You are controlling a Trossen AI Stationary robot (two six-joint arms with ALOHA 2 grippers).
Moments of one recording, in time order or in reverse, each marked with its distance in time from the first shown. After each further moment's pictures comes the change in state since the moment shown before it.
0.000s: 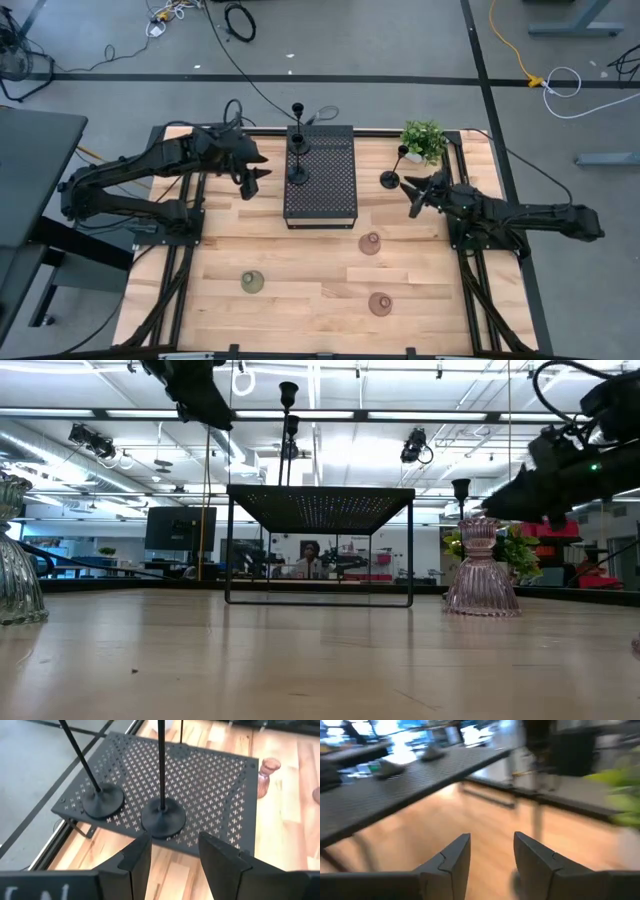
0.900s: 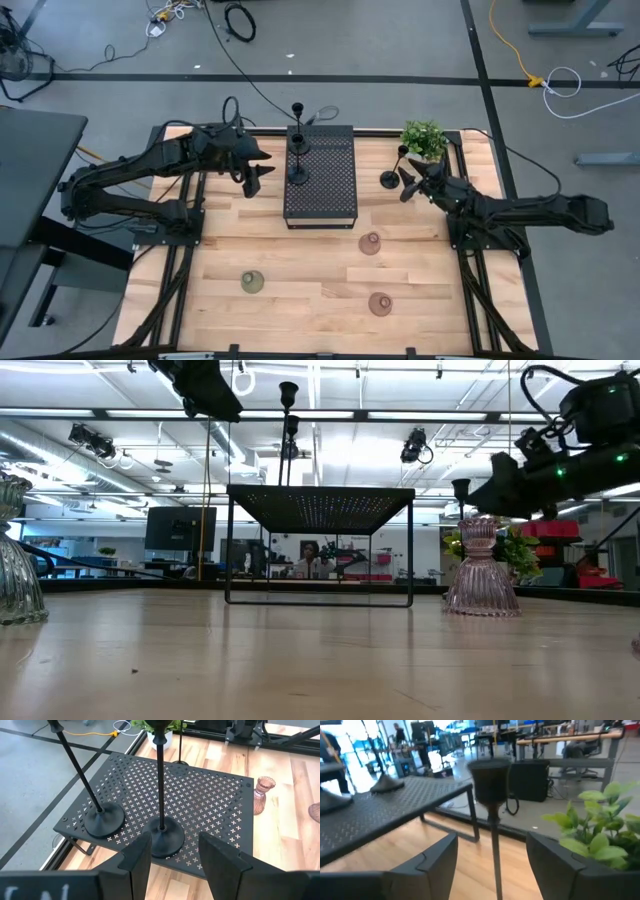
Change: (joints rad) left arm -0.003 0.000 0.000 0.072 0.000 0.002; right arm -0.104 0.394 0.000 0.509 0.125 -0.124
